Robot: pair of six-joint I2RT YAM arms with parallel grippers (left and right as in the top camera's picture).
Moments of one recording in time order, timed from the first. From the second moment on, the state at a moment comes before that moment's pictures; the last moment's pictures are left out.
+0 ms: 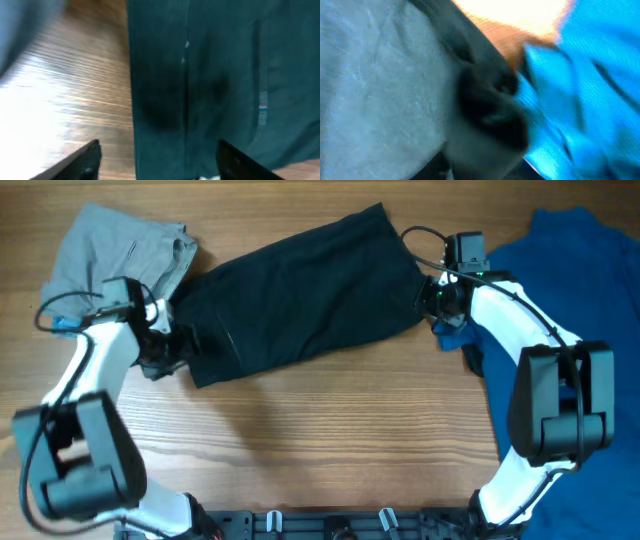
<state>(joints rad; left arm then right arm) 0.22 1.73 1.05 -0.74 0.26 -0.18 0.08 1.94 1.27 -0.55 -0.12 0.51</state>
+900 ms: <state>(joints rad) 0.30 1.88 1.14 -0.71 0.29 -0.16 0.16 1.99 1.26 -0.58 -0.43 0.26</state>
